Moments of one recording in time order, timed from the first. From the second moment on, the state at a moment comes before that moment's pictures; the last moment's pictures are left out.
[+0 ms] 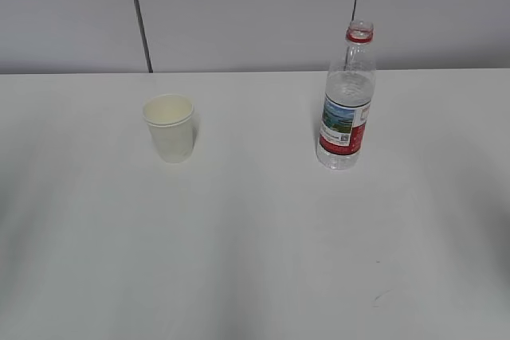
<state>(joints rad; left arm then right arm) -0.07 0.53 -0.57 0.04 0.40 -0.09 0.09 0.56 -0.59 -0.14 0.52 0.06</state>
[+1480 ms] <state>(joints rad) -0.15 1.88 -0.50 0.25 -1.13 -0.13 0.09 1.29 -0.59 -0.07 -0.35 0.07</state>
